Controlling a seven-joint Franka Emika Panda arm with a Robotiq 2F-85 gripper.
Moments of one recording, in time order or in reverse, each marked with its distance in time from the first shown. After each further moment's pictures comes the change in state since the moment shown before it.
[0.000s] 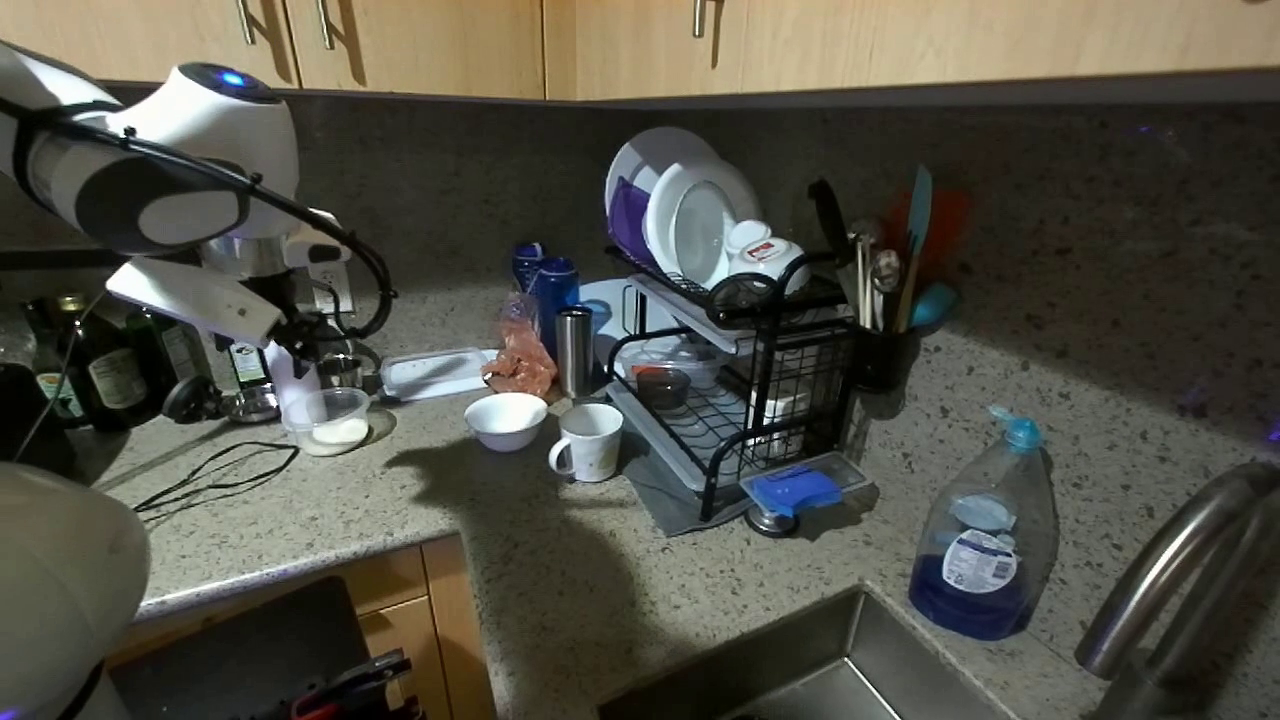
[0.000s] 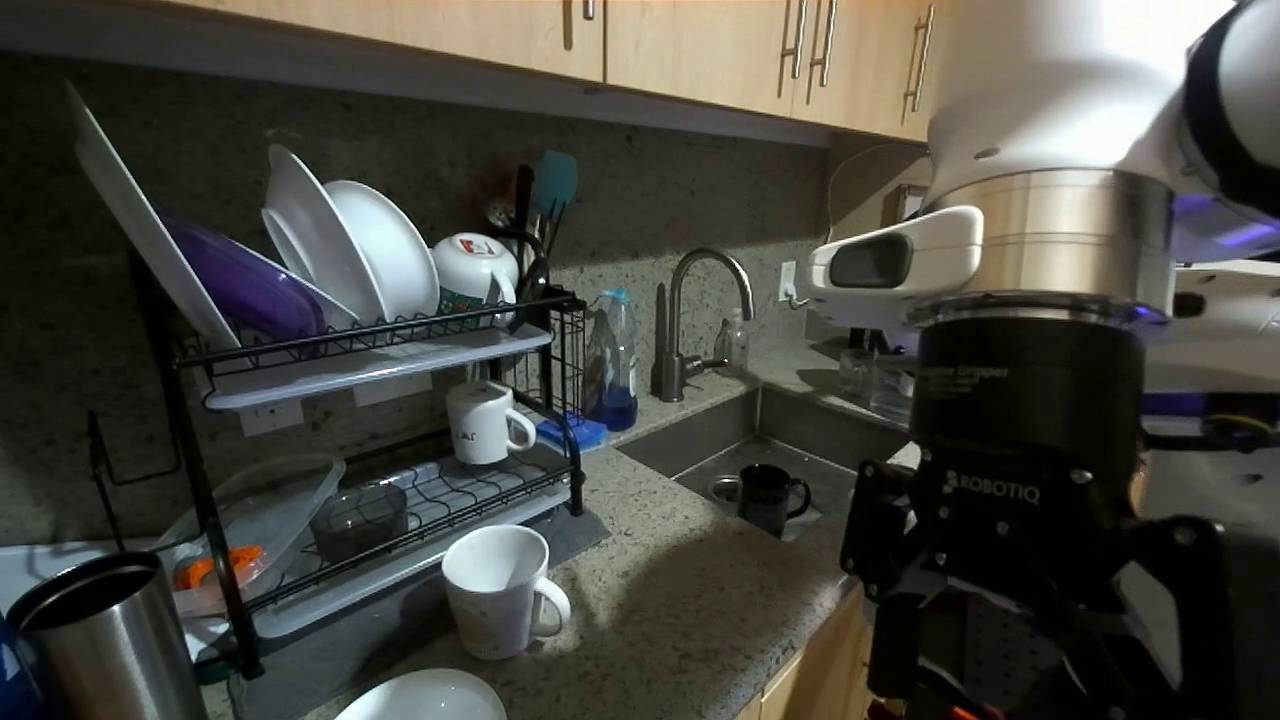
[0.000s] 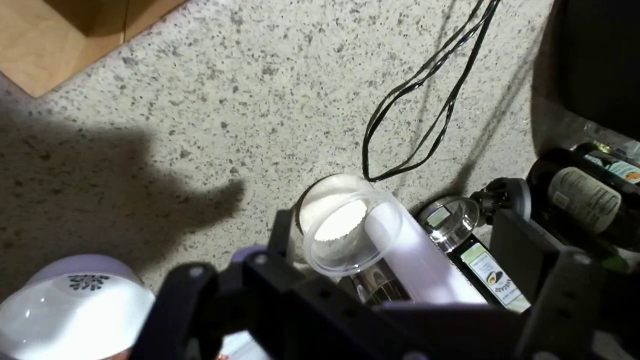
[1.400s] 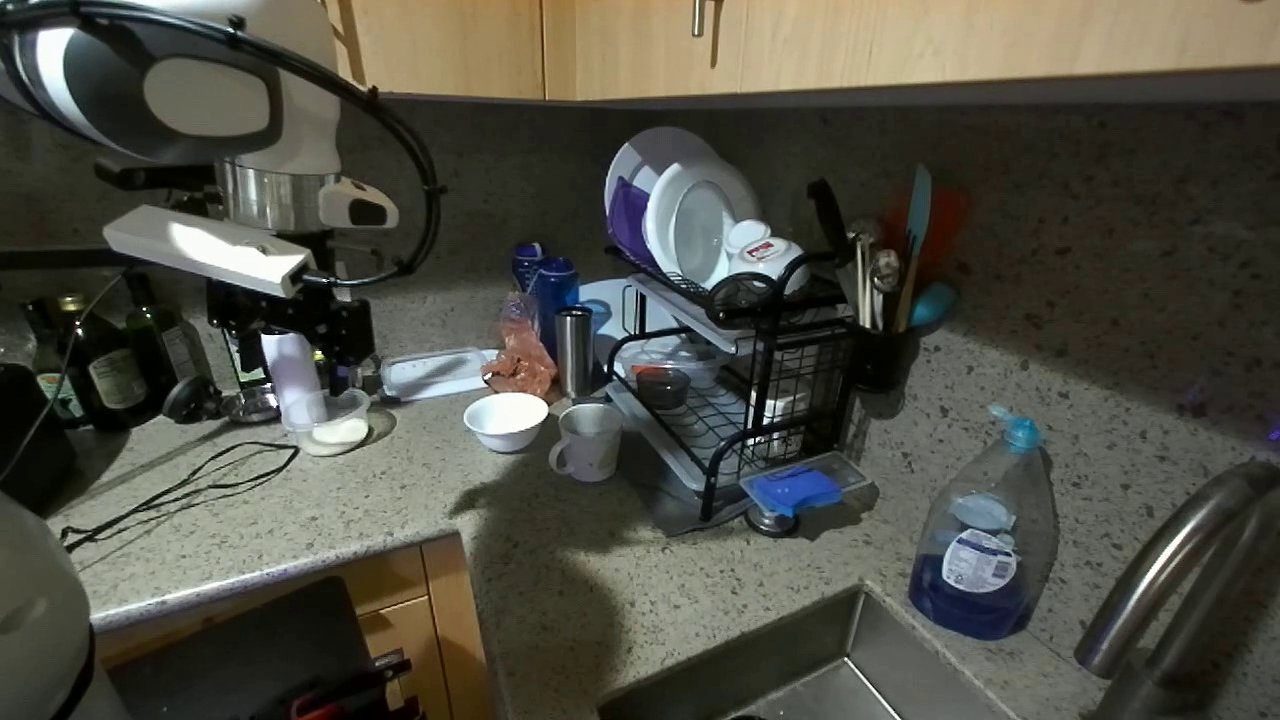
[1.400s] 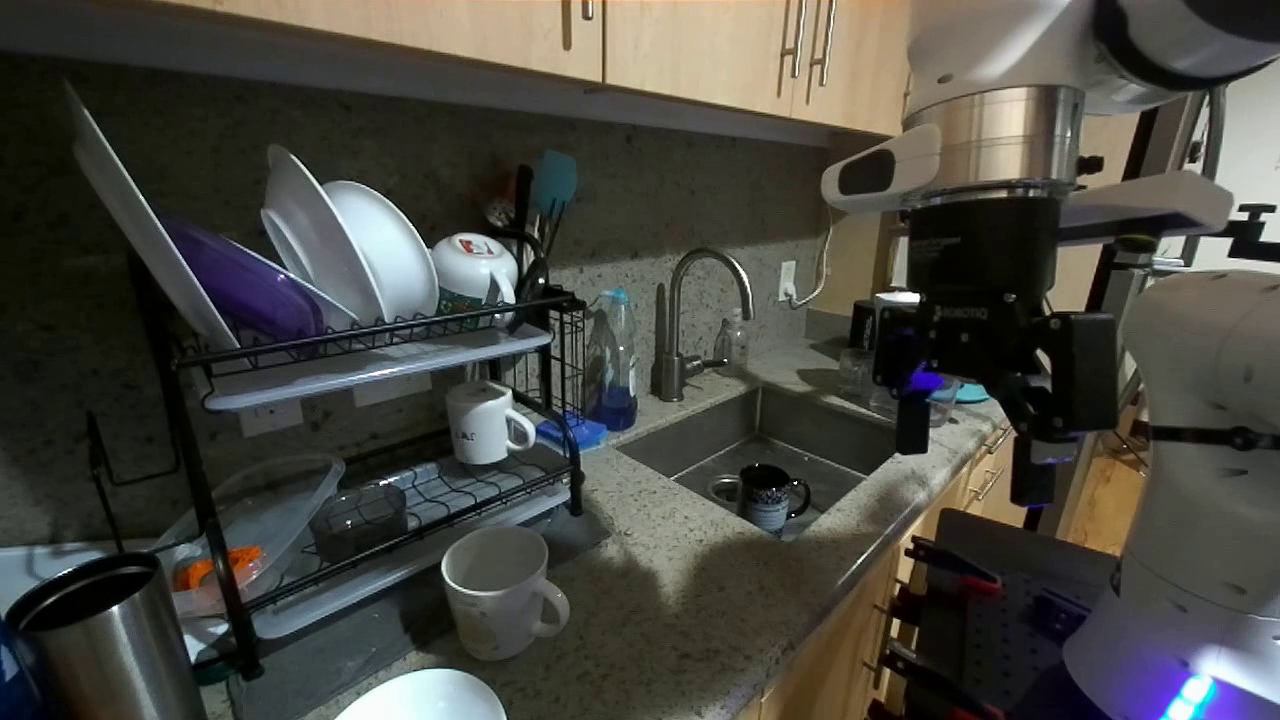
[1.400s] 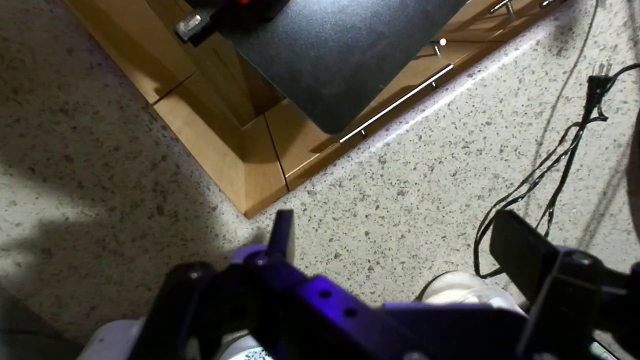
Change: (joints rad) arm -0.318 -0.309 -0.063 0.000 -0.382 -0.580 0.046
